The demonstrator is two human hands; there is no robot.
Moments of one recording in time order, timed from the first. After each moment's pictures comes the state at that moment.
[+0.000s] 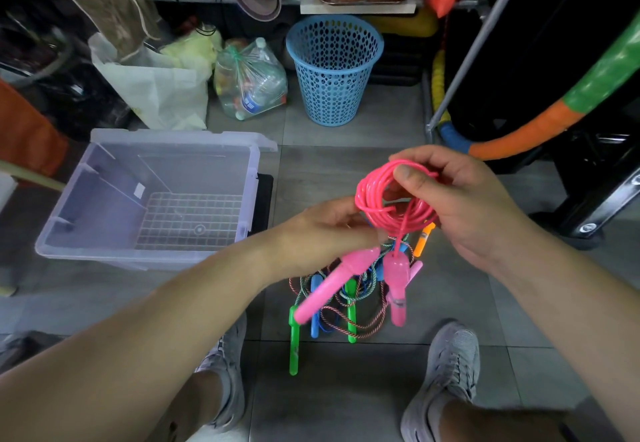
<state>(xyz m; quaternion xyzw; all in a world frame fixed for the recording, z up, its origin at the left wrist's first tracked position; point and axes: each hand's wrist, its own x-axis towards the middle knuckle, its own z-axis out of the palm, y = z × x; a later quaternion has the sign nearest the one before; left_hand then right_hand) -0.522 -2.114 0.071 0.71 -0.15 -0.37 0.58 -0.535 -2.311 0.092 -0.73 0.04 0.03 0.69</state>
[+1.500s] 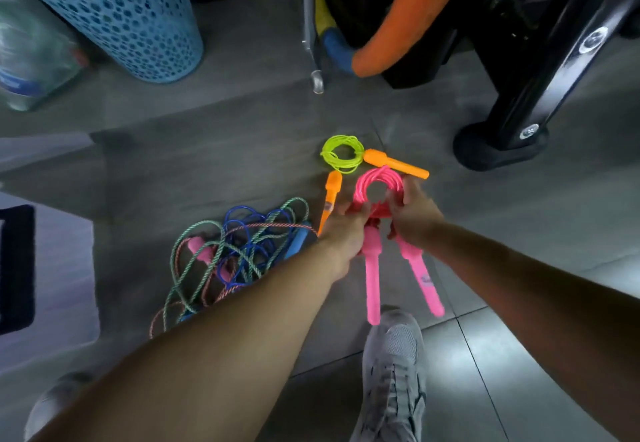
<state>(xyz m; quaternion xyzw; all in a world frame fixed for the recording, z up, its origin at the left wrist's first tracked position) -0.477 -2.436 -0.244 0.69 0.15 -0.41 0.58 -0.507 -2.560 -0.224 -0.85 0.31 0.11 0.41</state>
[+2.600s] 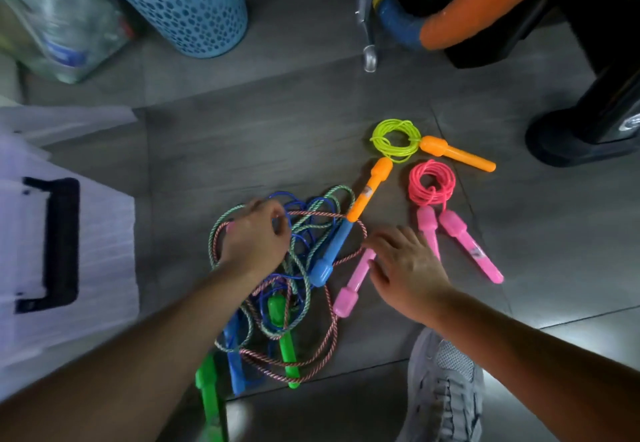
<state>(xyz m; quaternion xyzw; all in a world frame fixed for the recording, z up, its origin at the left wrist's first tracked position) -0.425 -2.243 -0.257 0.97 -0.06 -0.16 0.20 -0.548 -2.466 -0.284 -0.98 -0.01 0.03 0.21</state>
